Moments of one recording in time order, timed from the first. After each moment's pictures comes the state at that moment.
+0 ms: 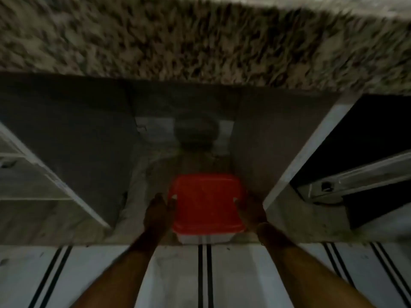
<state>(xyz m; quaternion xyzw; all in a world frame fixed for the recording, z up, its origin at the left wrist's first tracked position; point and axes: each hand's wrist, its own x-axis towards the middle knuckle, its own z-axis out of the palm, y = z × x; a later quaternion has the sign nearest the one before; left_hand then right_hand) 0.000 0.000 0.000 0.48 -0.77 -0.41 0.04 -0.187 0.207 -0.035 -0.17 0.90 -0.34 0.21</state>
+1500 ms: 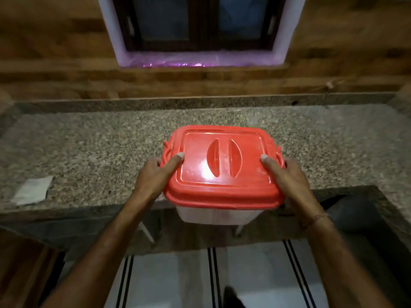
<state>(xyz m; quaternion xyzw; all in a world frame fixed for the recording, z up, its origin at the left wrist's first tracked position) 0.108 -0.003 0.712 0.31 -0.78 -0.52 0.17 -0.065 0.276 0.709 -0.10 0.84 -0.52 0.08</state>
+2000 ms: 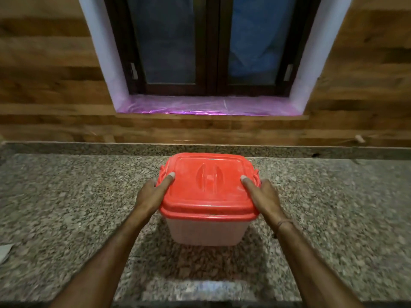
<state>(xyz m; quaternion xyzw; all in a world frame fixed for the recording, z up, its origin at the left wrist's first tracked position) -0.107 -0.128 0.698 0.42 -0.75 -0.47 0.19 -0.296 0.114 0.690 -0.13 0.85 -0.49 0.12</state>
